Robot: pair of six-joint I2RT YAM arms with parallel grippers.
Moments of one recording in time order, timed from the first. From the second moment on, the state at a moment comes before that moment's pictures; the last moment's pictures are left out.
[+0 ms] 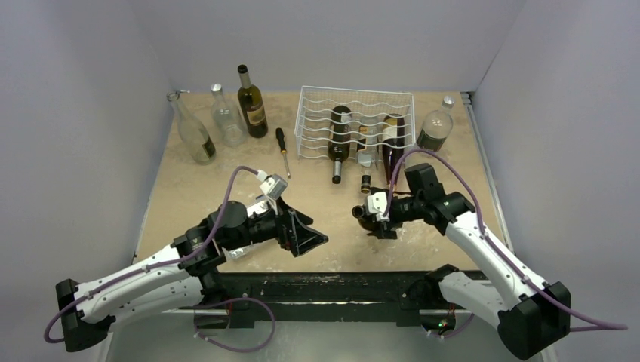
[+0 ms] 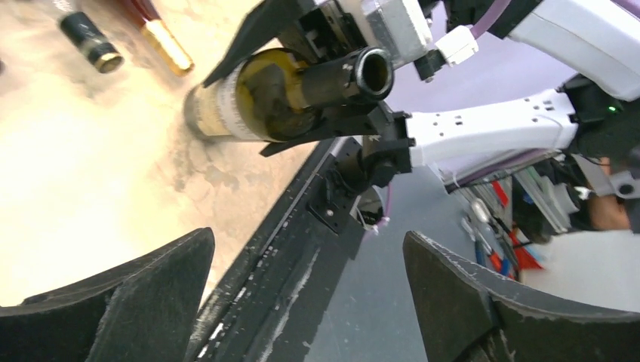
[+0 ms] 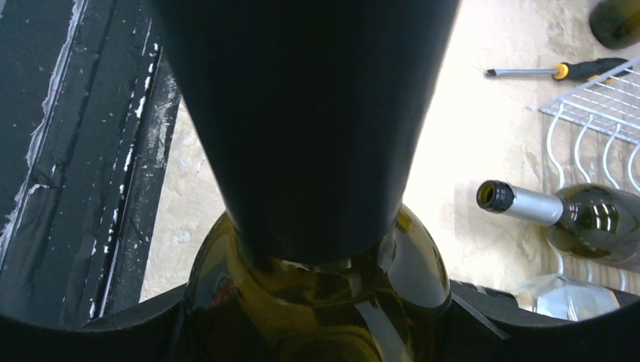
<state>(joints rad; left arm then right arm) -1.04 0.70 0.62 -0.06 0.17 -0.66 0.44 0.97 0.75 -0.71 -0.78 -1.10</state>
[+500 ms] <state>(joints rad) -1.04 0.61 0.55 -0.13 0.04 -0.64 0.31 0.95 0.80 -0.82 -0.87 -1.07</state>
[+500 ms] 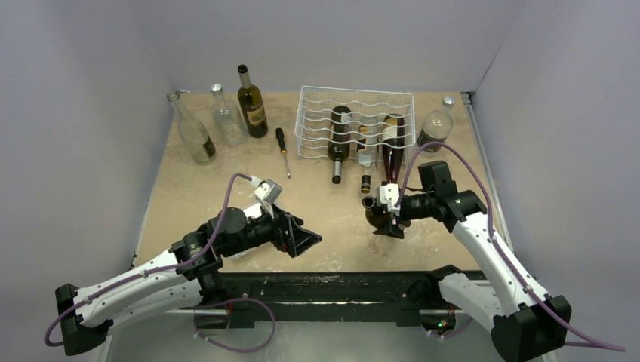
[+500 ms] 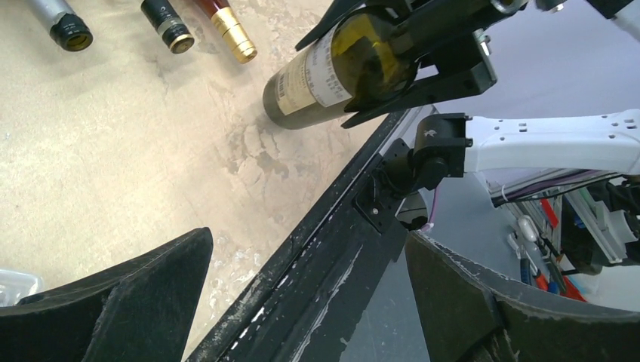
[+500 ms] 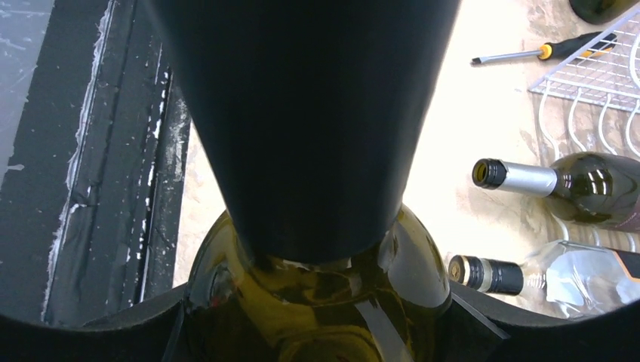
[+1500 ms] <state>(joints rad) -1.04 0.53 0.48 -0.15 -0.03 -0.64 -0.23 1.09 0.99 -1.08 -1.05 -1.21</state>
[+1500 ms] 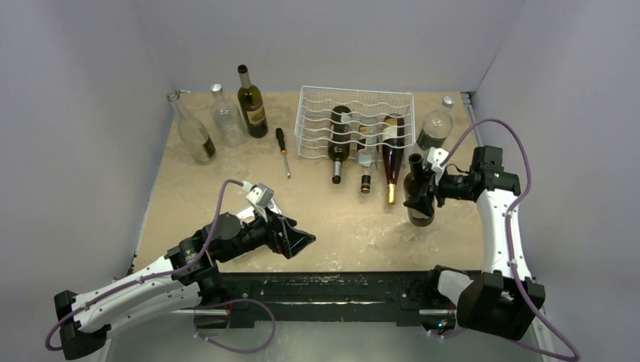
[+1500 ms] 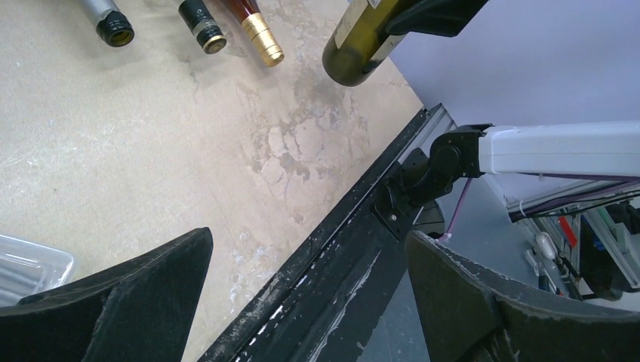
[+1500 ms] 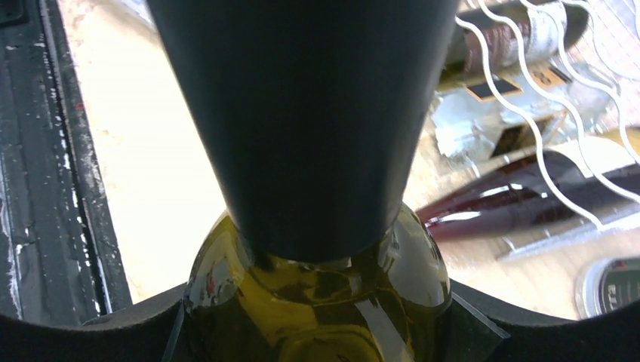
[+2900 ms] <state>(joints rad) -1.04 0.47 0.39 -0.15 -0.06 -0.64 -0.34 1.28 0.80 0.11 -0.76 -0.31</state>
